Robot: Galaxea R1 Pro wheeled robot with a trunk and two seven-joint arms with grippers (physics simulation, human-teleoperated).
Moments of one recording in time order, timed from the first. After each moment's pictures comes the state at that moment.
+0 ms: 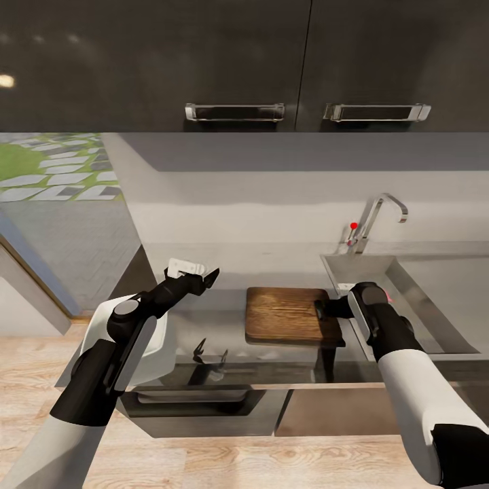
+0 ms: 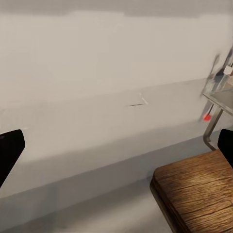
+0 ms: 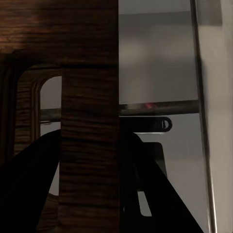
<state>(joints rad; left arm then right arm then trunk) -0.65 0.07 -0.24 -1.52 0.20 0.48 -0.17 -0.92 -0.08 -0.03 -0.89 0.01 1.02 0.05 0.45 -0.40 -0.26</state>
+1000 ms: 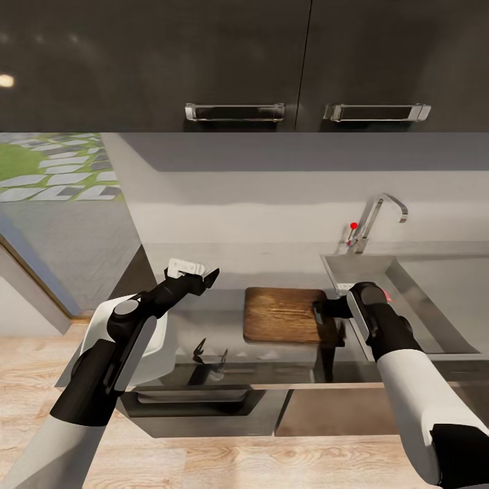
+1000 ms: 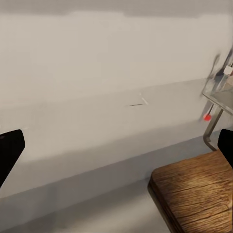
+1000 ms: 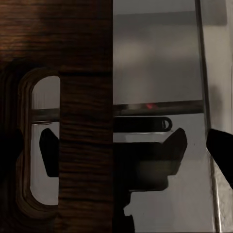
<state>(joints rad) -0.65 0.07 -0.24 -1.52 0.20 0.48 -0.17 -0.92 -0.08 -0.03 -0.89 0.01 1.02 0.05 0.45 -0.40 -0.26</state>
